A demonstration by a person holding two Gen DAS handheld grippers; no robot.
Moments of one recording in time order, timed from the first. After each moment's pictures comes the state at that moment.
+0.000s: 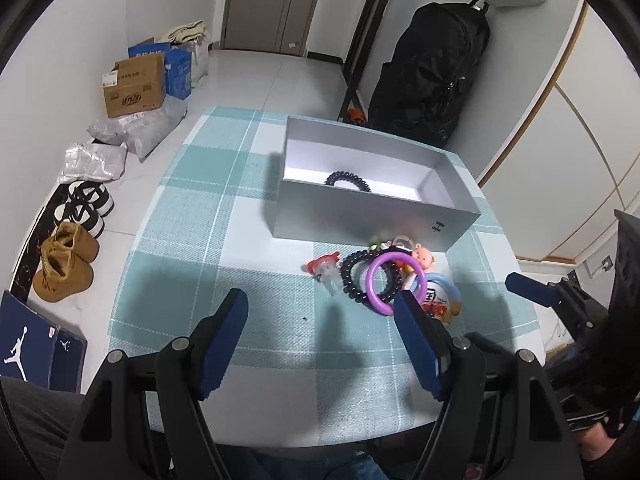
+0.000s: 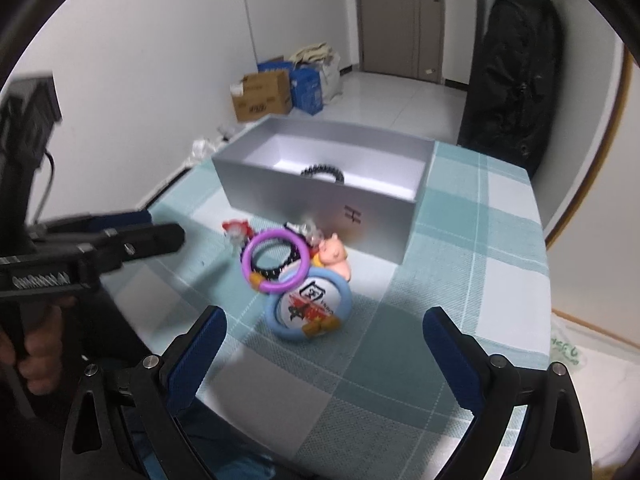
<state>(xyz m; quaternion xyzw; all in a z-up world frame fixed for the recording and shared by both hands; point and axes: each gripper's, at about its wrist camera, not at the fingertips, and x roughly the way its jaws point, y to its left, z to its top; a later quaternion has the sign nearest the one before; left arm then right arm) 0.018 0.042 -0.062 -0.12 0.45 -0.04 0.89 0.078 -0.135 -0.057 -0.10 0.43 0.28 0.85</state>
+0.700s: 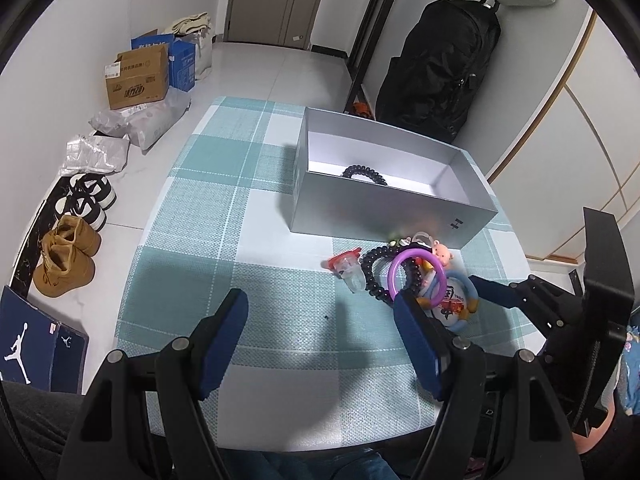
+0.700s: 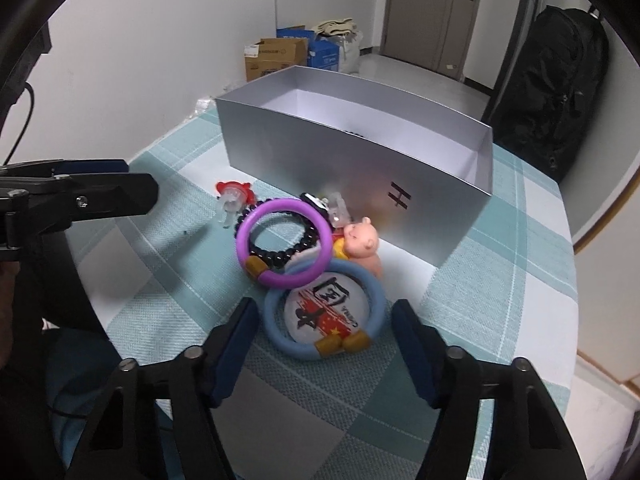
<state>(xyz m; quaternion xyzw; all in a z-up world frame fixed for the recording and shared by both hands) 0.020 0.054 -0.069 -0.12 0.46 -0.04 0.88 0.086 -0.103 -0.089 -0.17 0.44 0.29 0.83</state>
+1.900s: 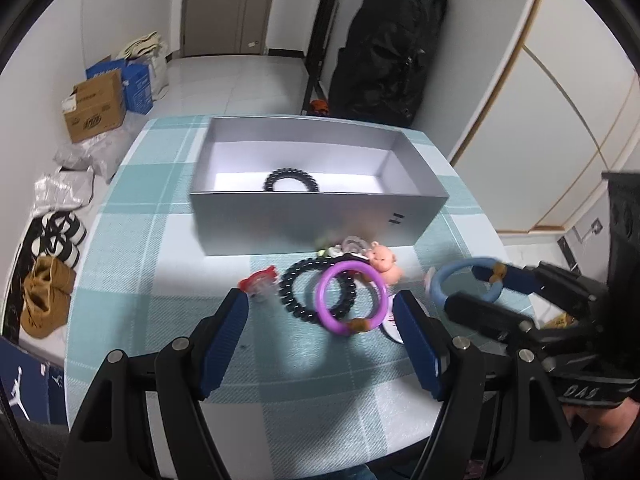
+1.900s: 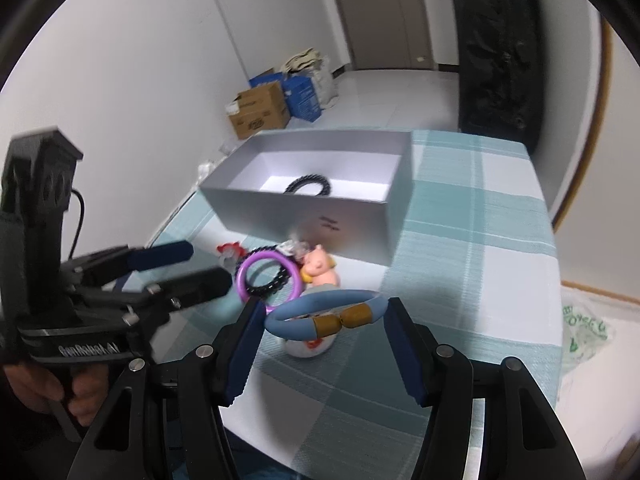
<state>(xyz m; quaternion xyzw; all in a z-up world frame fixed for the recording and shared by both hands) 0.034 0.004 -0.067 -0.07 0.45 -0.10 0.88 0.095 -0.165 -0.050 0.00 0.44 0.28 0.85</state>
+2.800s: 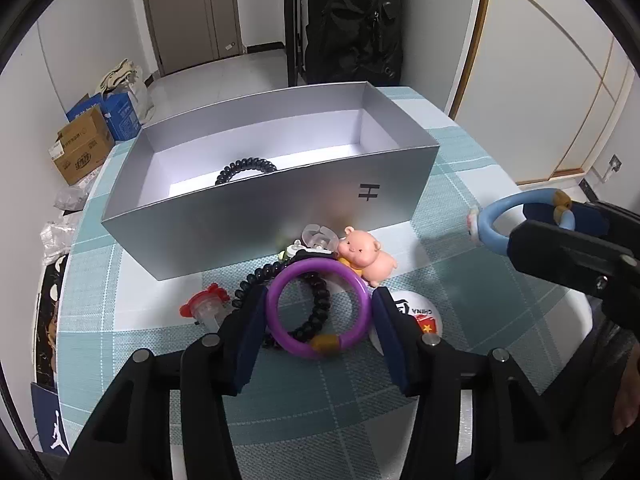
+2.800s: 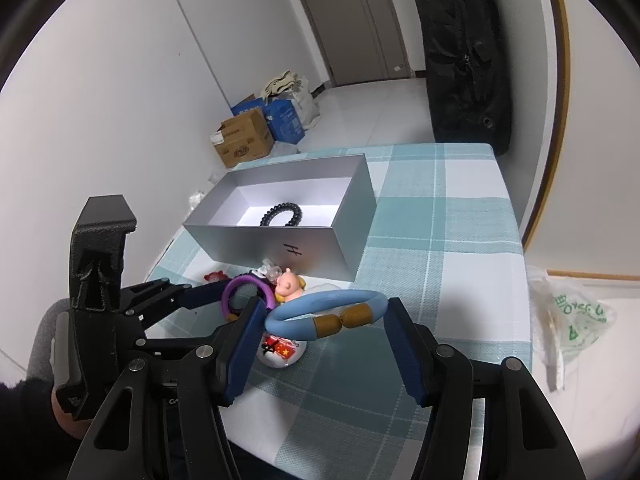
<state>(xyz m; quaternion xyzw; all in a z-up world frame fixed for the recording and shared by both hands) 0.046 -0.035 -0.086 0.03 0.47 -0.10 0.88 0.100 -0.195 -0.040 0.04 0.43 0.26 0.86</state>
